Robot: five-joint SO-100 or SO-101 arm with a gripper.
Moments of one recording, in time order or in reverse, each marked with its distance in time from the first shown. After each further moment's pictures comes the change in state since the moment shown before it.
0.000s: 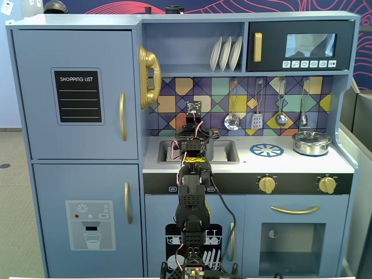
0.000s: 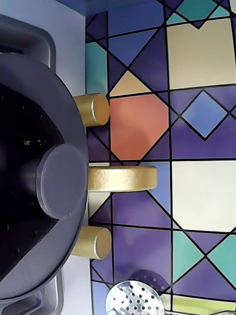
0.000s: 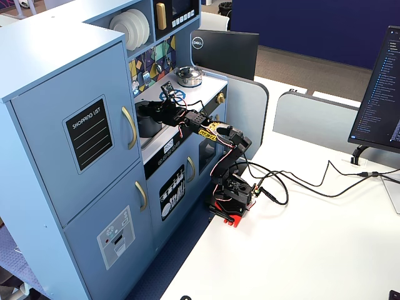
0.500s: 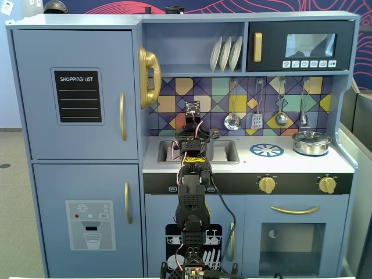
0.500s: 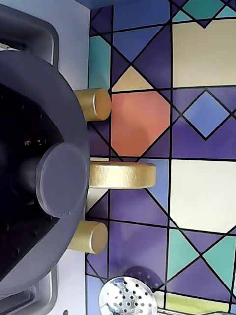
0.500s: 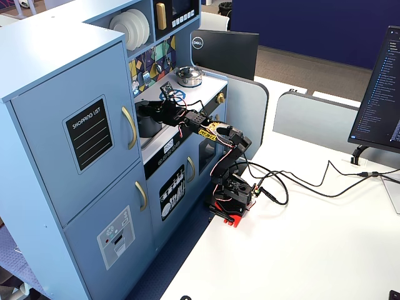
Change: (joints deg) arm 0.6 -0.2 0.0 -0.3 -2.5
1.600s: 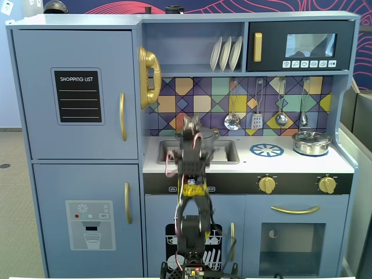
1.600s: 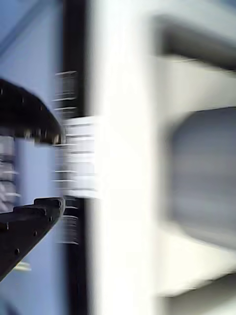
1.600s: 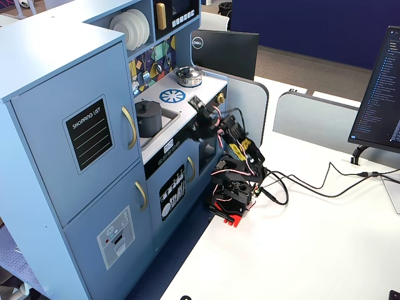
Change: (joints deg) arm -0.1 43.3 10.7 66.4 0.9
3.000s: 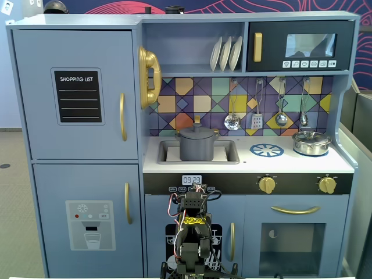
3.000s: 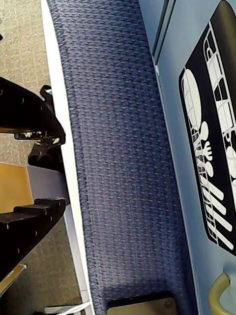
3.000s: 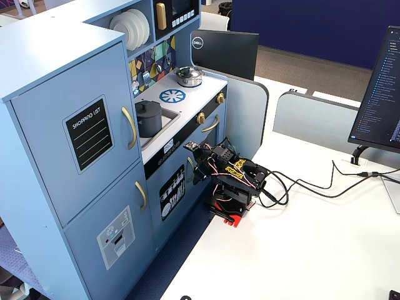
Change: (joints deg) arm 1.0 18.9 50.4 7.0 7.6
